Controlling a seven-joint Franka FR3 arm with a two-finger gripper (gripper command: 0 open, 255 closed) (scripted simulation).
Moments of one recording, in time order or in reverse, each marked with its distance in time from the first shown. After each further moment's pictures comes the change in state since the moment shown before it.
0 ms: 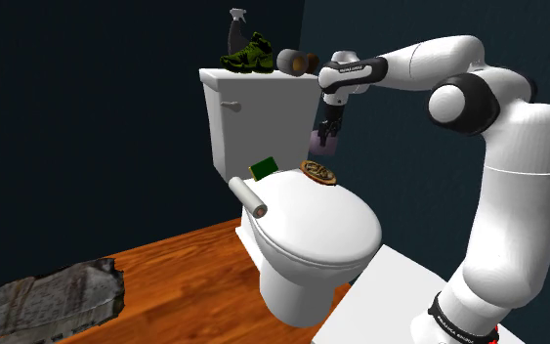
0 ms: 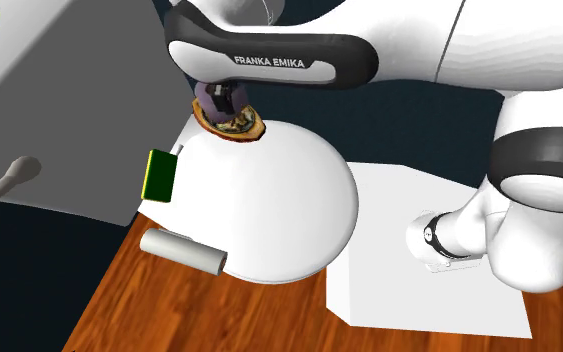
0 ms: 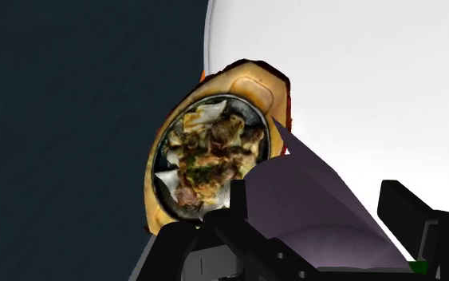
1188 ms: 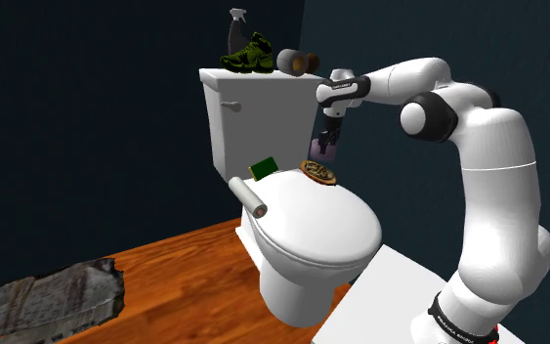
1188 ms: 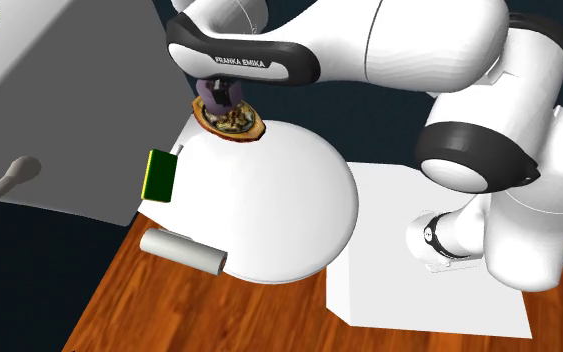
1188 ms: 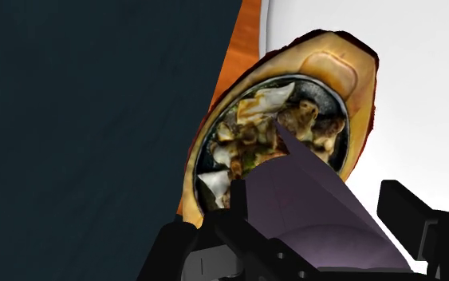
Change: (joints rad) arm -0.087 0.208 -0.005 0.149 0.059 0.051 -0.093
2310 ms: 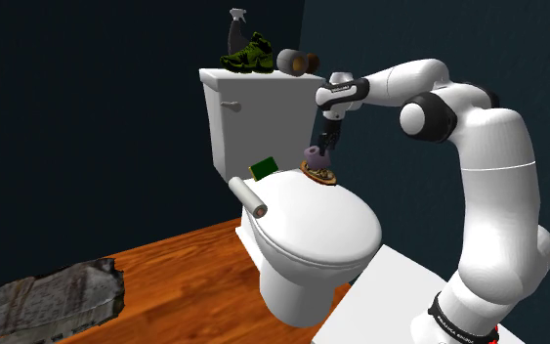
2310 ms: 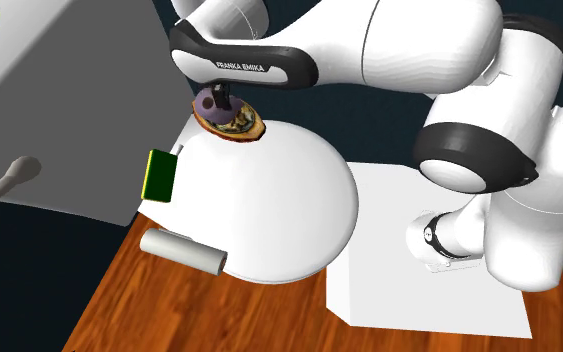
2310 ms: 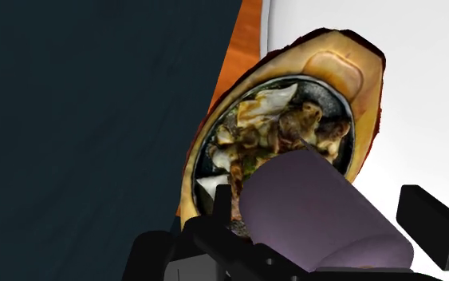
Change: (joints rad) arm 0.001 0.004 0.001 -0.022 0.002 0.027 -0.002
